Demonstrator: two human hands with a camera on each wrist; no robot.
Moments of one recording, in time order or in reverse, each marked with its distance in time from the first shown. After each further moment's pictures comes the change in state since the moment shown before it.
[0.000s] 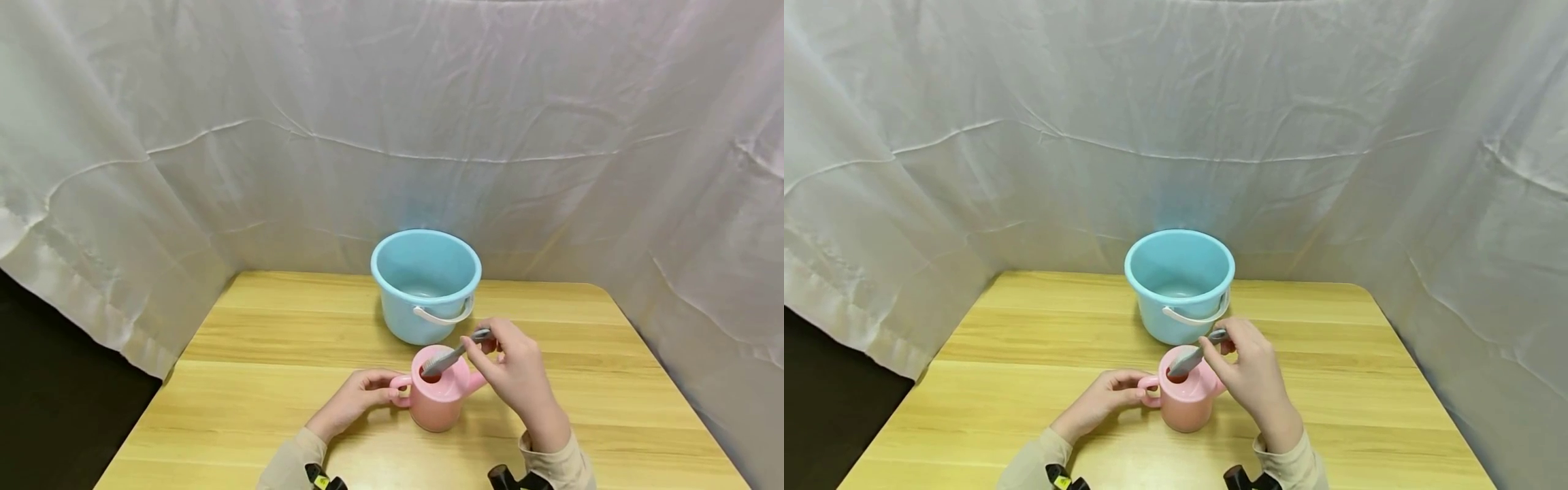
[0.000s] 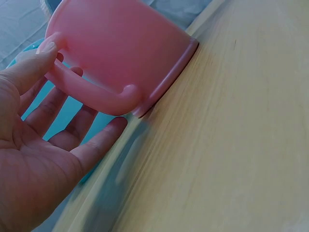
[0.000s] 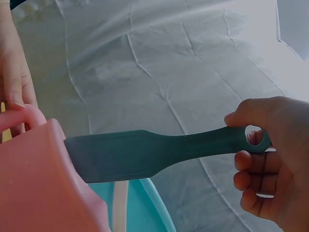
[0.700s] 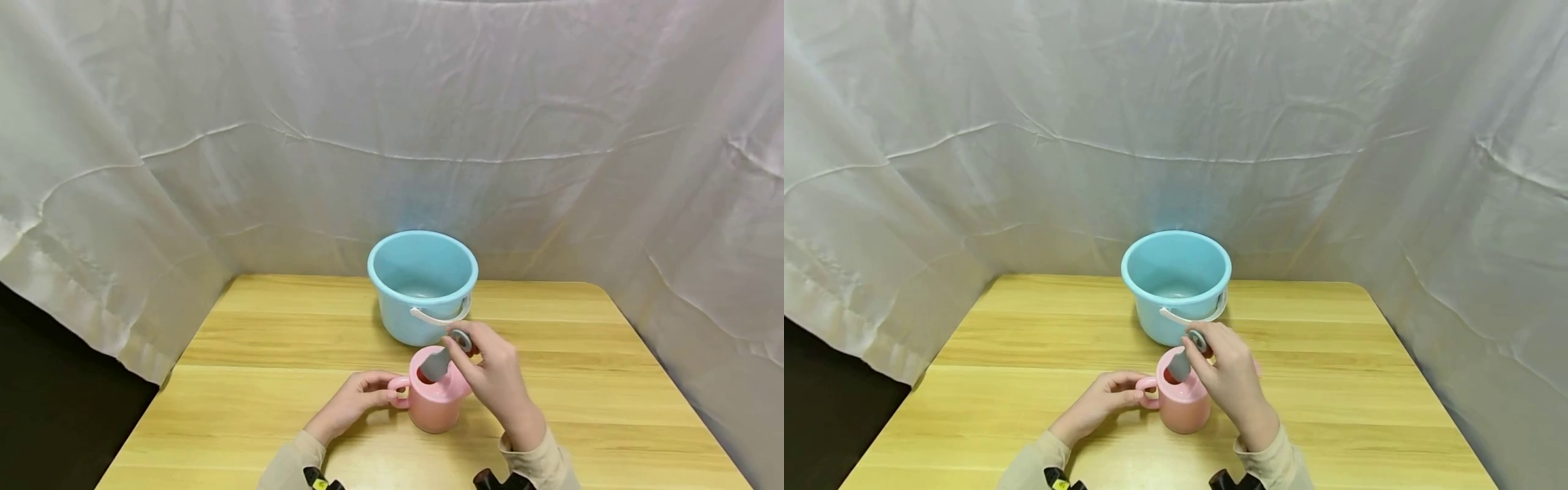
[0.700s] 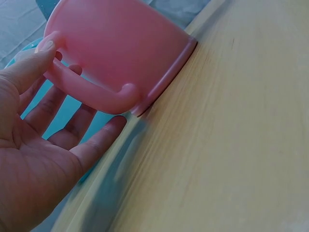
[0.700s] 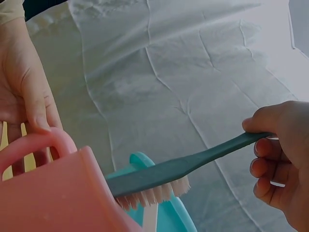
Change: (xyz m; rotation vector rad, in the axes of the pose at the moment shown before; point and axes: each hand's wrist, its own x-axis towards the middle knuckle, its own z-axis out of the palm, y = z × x) left_hand -0.004 0.001 -0.005 -0.013 -0.019 0.016; right_hand 0.001 -0.011 0.026 0.097 0.059 -0.124
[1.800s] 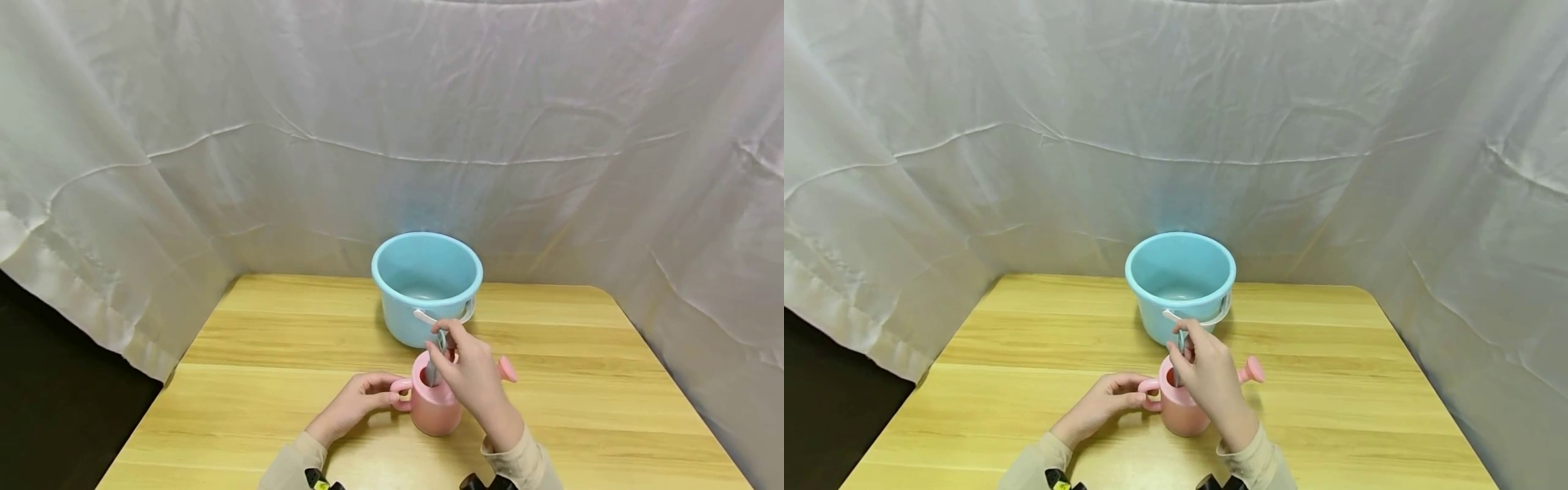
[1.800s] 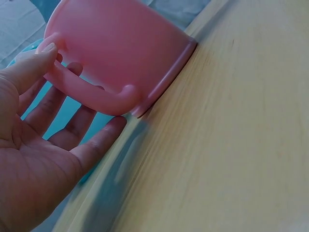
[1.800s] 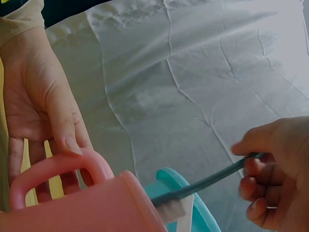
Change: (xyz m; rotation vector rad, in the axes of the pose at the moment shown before) left_hand 0.000 -0.002 -0.001 -0.006 -0.001 0.006; right_hand -0.001 -0.007 0.031 -0.074 -0.072 0.175
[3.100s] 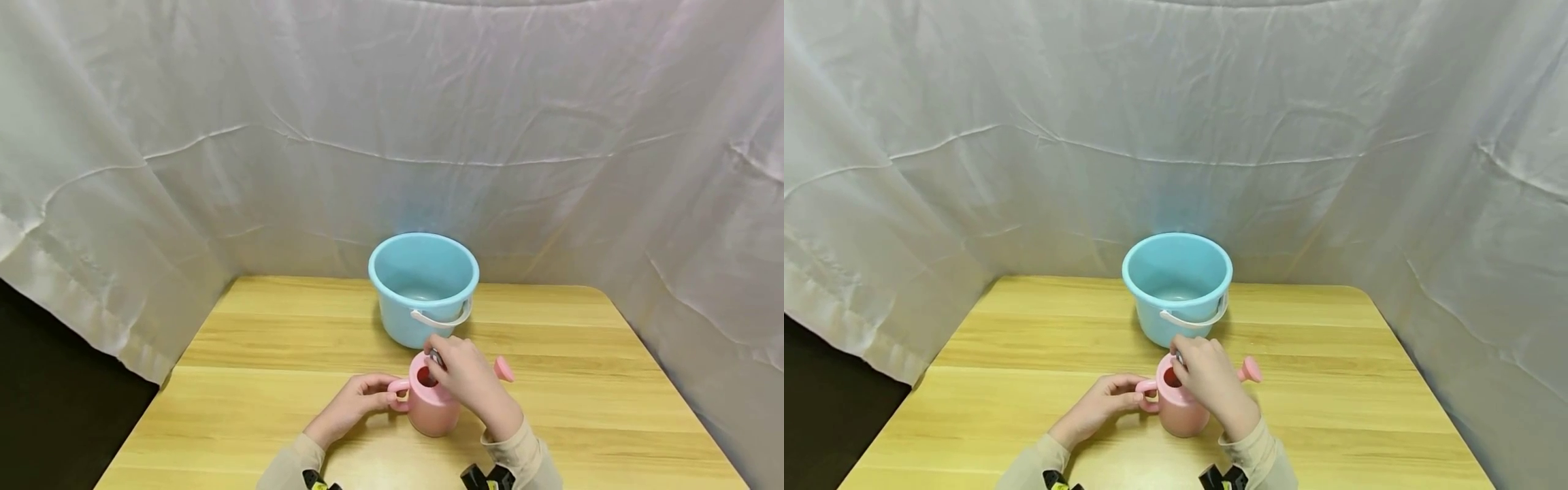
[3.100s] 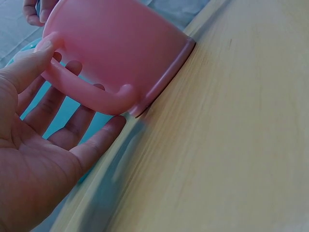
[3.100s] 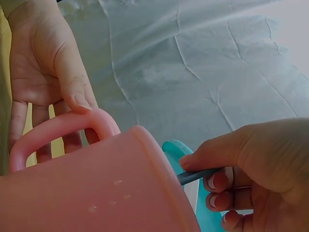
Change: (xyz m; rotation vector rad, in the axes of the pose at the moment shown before) left_hand -0.002 0.001 0.001 0.012 0.019 -0.022; right_hand 0.000 0.015 0.002 -0.262 -0.454 0.033
